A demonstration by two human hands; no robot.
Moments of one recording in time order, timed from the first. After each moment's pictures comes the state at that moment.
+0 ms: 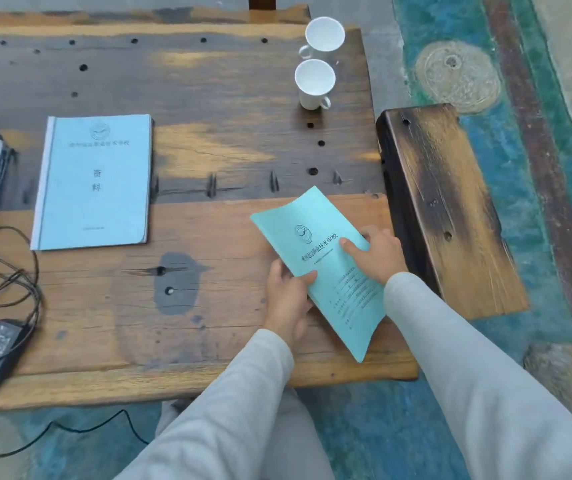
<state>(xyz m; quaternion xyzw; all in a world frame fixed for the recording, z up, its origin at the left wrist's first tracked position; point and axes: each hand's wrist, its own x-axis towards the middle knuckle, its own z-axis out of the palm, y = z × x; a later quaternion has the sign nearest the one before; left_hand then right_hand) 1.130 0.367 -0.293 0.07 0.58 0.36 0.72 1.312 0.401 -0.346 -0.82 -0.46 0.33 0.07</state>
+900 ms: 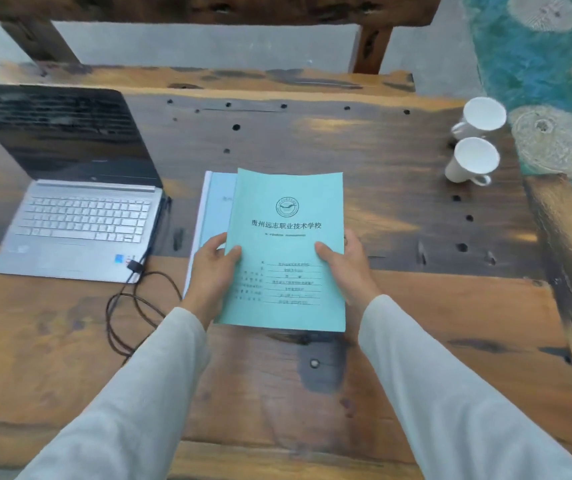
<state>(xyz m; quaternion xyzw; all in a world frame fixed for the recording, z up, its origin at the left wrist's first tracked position) 0.757 0.559 -0.295 0.31 0.68 0.38 0.54 0.982 0.563 -0.330 -0.66 -0.33 0.56 0.38</state>
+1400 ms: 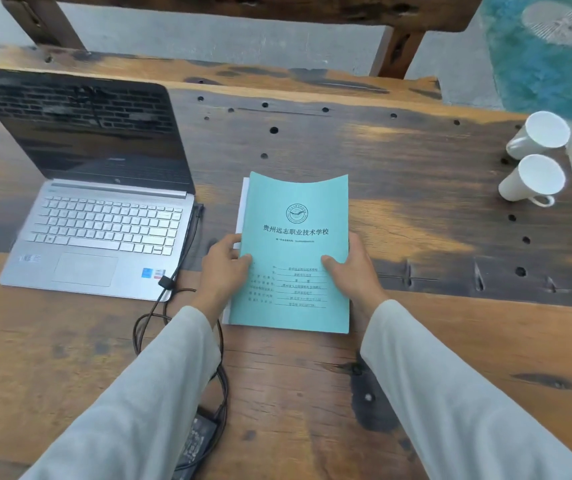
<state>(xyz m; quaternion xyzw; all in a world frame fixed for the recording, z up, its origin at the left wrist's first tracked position) 0.667 0.617 -0.349 0.45 0.73 0.25 0.45 0.900 0.609 -0.348 -0.72 -0.44 0.46 0.27</state>
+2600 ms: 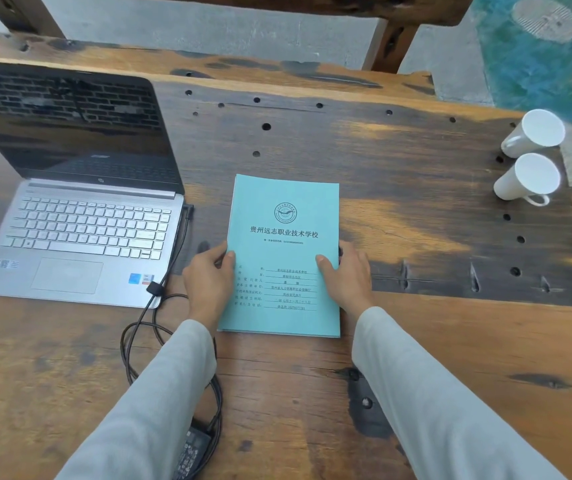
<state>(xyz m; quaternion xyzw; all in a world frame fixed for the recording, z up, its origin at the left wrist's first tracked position) 0.663 0.612 -0.373 0.47 0.79 0.26 0.31 0.893 0.610 -0.368 -0.78 -0.45 0.38 0.18</state>
